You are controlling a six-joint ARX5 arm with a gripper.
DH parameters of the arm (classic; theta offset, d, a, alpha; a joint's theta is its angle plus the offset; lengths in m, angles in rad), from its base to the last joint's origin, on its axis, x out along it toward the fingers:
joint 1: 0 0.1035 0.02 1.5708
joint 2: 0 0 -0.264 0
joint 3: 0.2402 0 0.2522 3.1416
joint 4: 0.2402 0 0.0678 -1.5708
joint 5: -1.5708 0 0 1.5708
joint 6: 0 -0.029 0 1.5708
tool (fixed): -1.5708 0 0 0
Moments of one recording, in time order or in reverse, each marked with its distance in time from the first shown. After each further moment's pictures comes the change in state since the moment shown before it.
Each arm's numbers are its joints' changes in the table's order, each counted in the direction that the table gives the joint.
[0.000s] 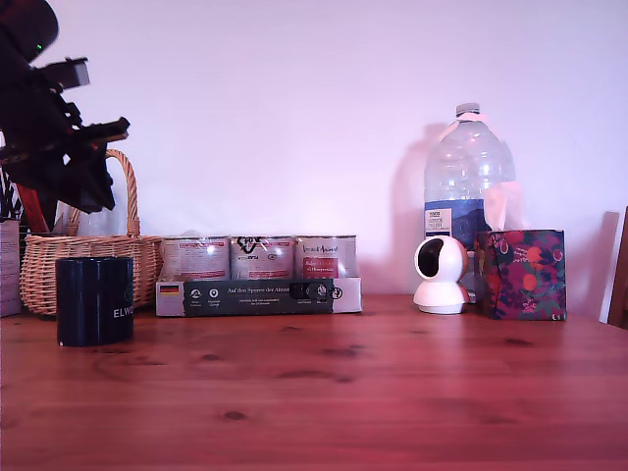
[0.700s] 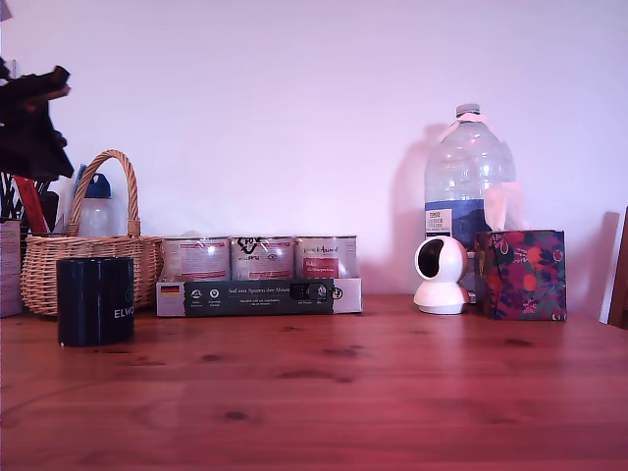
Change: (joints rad) arm -0.003 0.449 -0.524 -0.328 0.038 0.037
